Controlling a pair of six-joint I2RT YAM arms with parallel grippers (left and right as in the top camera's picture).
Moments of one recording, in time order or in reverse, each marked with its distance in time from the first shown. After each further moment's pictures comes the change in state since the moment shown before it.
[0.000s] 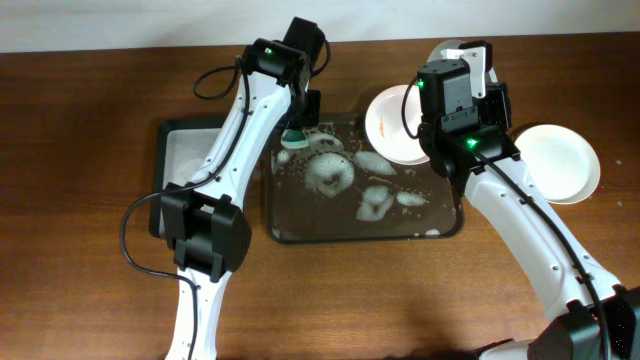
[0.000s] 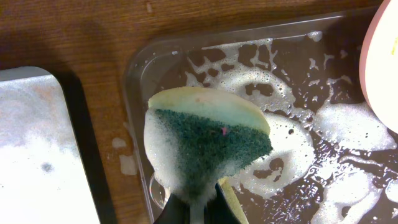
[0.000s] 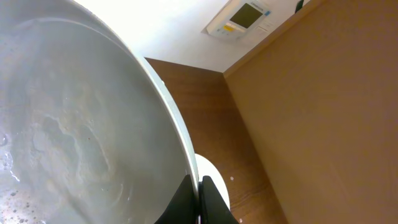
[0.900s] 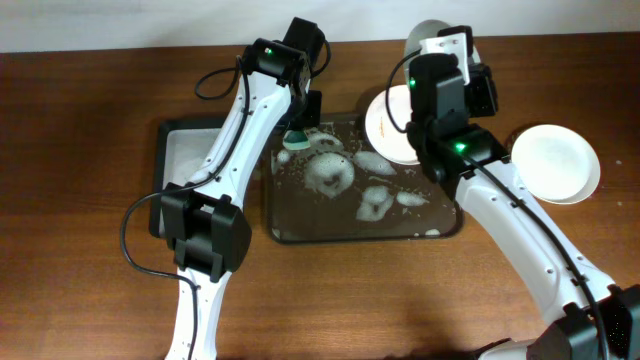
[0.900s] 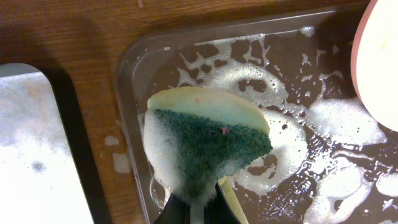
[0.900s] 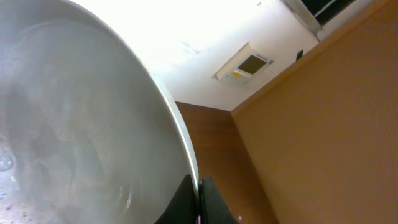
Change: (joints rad) left arm 0.000 0.000 0.000 -0.004 0.026 0.000; right arm 0.057 0.000 0.000 0.206 -0.025 -0.156
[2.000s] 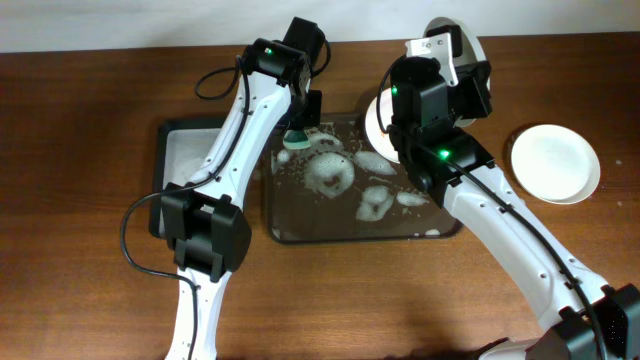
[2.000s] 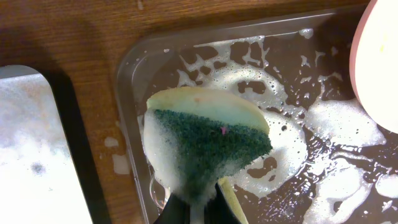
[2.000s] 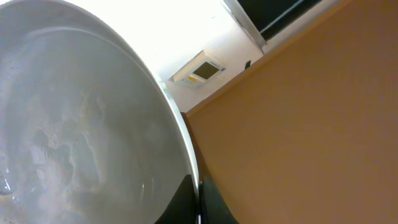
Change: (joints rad) left arm 0.000 0.000 0.000 0.004 0.000 0.000; right arm 0.074 0.000 0.000 0.090 0.235 -0.184
